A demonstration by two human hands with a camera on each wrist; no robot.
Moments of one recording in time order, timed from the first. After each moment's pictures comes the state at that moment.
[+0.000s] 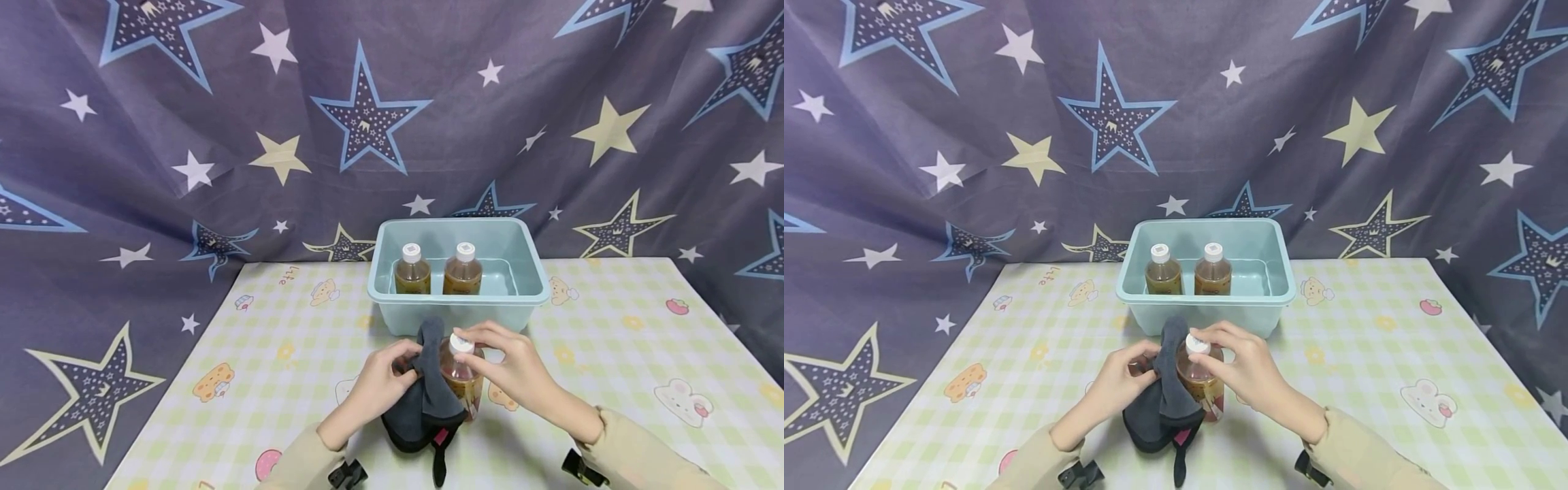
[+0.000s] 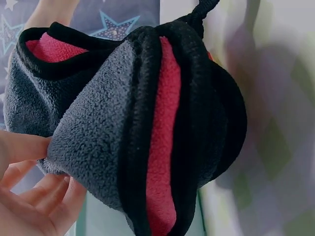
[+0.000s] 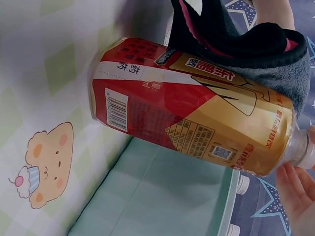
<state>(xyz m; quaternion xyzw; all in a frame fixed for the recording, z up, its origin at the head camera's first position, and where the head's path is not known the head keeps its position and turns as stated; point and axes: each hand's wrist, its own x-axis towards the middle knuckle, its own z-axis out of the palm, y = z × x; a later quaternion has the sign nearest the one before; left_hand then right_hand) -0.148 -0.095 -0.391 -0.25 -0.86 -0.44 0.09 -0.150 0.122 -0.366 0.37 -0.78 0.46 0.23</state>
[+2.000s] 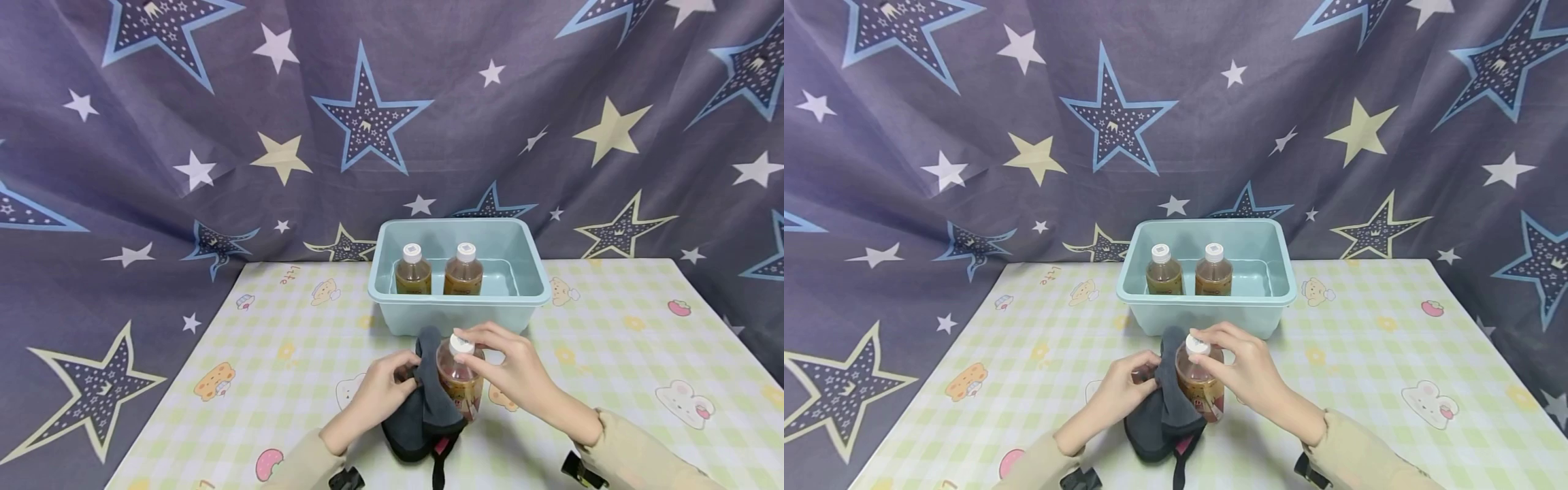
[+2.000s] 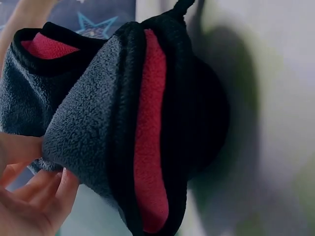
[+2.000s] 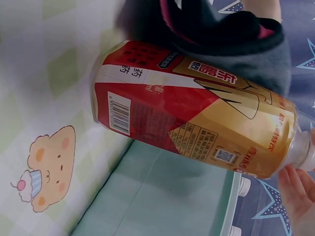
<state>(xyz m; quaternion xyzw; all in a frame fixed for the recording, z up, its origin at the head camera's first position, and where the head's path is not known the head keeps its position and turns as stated) -0.149 -0.098 -0.412 -0.26 -0.86 -0.44 0.08 -0.149 0.121 -0.368 0.37 -0.77 0.46 0.24</state>
